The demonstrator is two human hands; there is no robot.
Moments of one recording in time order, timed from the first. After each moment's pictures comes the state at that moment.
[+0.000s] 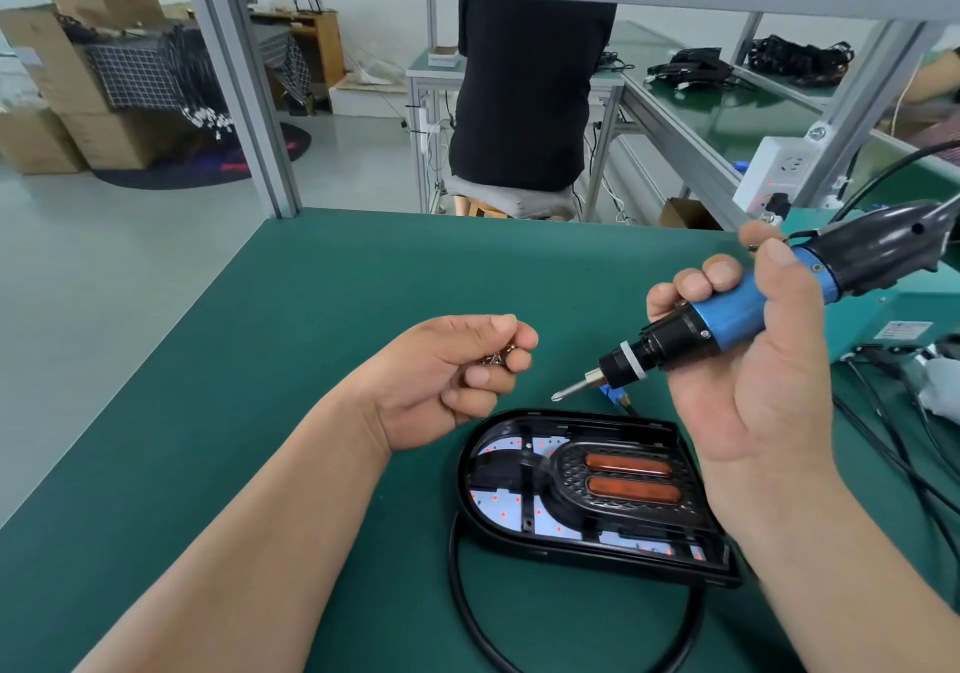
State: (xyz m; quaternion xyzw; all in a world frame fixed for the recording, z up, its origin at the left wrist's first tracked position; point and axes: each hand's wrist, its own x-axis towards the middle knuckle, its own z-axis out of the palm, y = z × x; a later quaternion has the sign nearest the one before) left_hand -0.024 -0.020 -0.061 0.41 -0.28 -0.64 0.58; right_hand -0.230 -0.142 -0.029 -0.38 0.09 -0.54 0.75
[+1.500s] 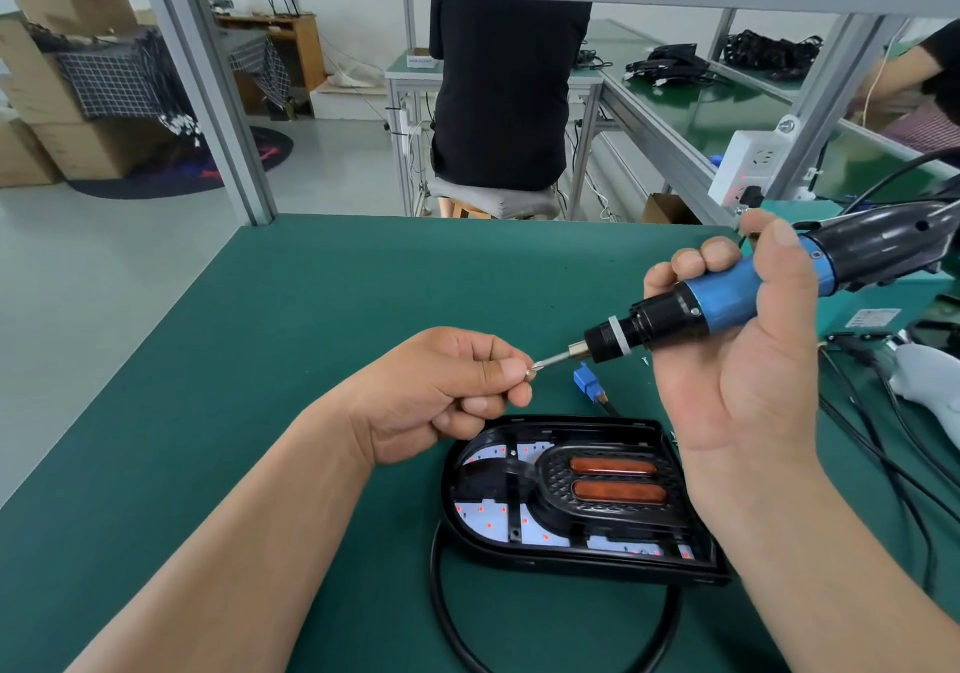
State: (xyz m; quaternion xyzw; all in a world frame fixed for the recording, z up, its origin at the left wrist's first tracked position) left_hand -0.040 -0.022 -0.057 0.48 -0.36 -0.61 0.52; right_hand -0.233 -0.143 -0.022 -0.33 0.08 -0.58 0.74
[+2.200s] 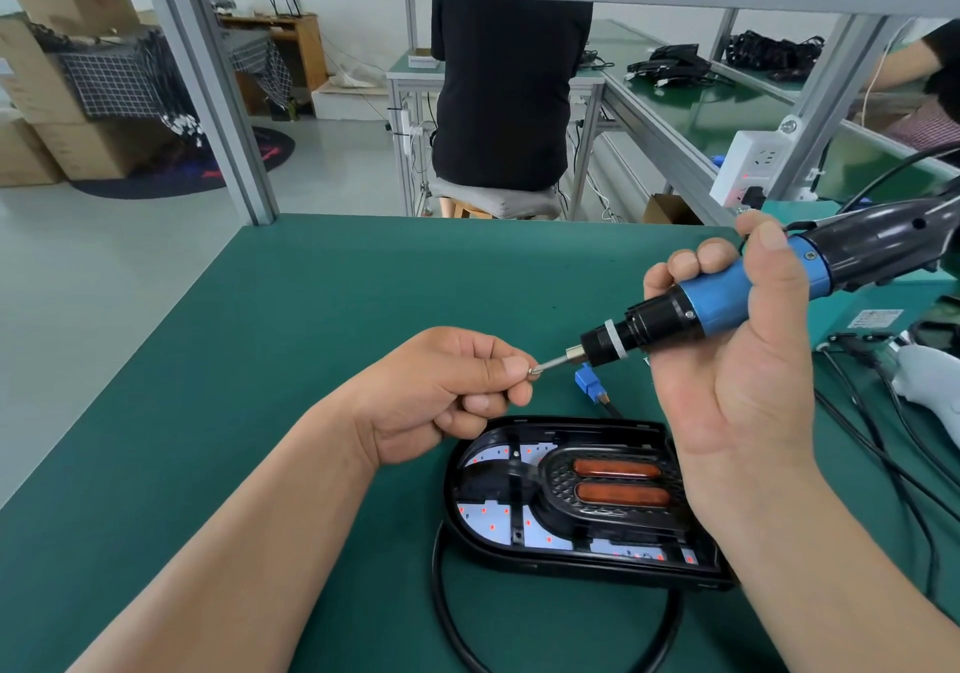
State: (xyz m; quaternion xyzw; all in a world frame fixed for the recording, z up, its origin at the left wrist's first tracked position) left_hand -0.040 -0.024 -0.057 0.49 -0.35 -0.61 0.52; right_hand -0.232 -0.144 -0.026 -0.35 0.07 -0.58 0.74
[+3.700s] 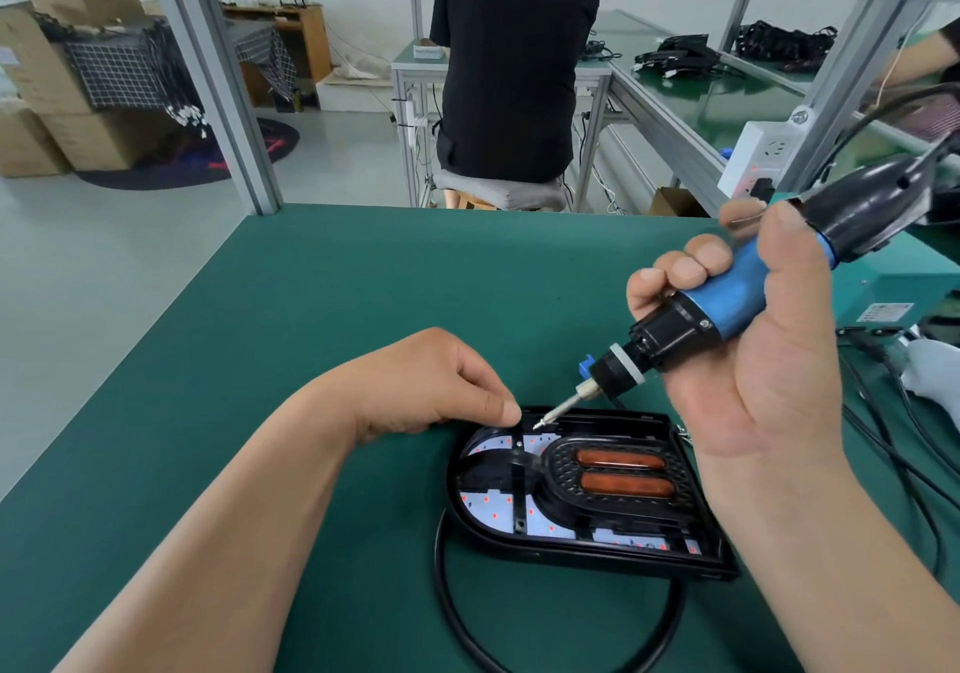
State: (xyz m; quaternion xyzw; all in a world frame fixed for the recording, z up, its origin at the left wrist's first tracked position) left_hand -0.022 -0.015 -0.058 0.69 -0.50 -0.44 0.29; right_hand -0.237 -0.134 -0.012 -0.34 0.07 -0.50 0.79
